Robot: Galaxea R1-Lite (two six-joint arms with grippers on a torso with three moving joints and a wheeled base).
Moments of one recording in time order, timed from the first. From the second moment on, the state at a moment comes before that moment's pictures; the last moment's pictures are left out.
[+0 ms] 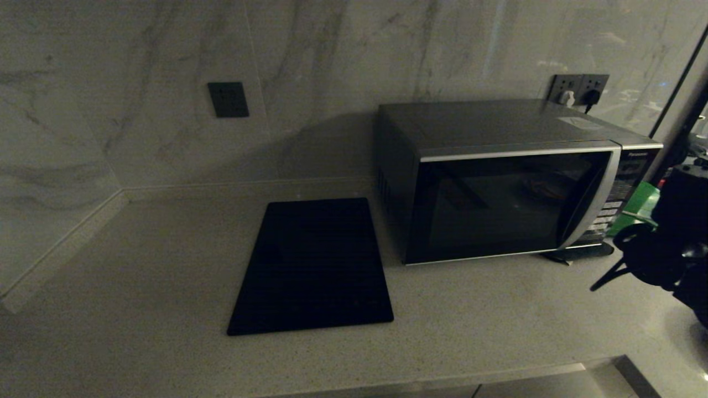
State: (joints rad) left arm 0.00 0.00 0.00 -0.01 0.03 -0.07; right arm 0.07 1.74 -0.70 -1.00 -1.36 0.01
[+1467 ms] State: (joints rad) left arm 0.00 0.00 0.00 -0.01 0.03 -0.07; right arm 0.23 2.12 -1.03 -1.52 -1.52 -0.26
